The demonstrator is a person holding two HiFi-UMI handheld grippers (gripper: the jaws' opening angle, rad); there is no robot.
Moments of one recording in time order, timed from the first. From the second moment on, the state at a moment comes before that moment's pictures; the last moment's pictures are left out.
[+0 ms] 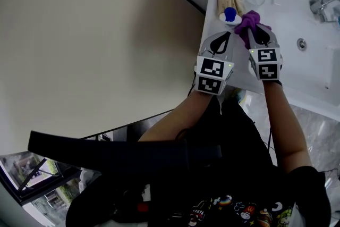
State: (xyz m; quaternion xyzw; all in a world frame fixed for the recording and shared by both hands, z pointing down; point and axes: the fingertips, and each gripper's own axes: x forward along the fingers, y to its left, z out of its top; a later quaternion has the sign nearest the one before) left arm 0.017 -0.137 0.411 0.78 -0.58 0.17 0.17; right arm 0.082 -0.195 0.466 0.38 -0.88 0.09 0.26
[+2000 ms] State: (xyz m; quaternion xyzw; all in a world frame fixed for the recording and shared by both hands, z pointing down) left arm -0.116 -0.126 0.426 0.83 -0.50 0.16 0.18; right arm -0.056 -0.158 0.421 0.51 -0.84 0.11 0.17
